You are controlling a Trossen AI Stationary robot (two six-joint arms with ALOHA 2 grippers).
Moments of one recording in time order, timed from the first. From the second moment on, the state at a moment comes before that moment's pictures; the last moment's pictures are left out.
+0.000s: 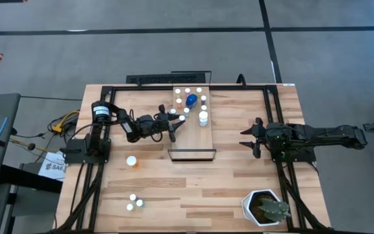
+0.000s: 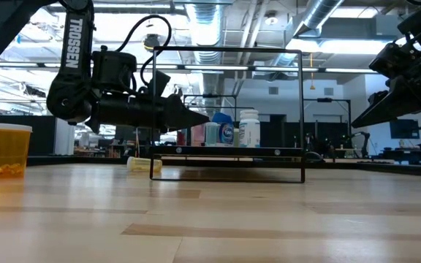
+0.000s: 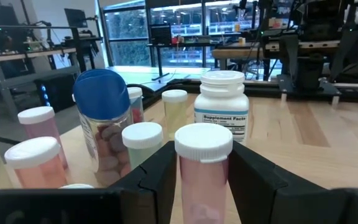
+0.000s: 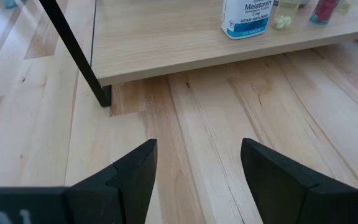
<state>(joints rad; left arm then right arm) 0.27 2.03 0.49 1.56 -0.09 0.05 -0.05 0.28 0.17 -0.41 0.13 0.14</state>
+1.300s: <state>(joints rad) 0.27 2.03 0.53 1.45 -0.09 -0.03 -0.05 0.28 0.17 -0.42 0.13 0.14</state>
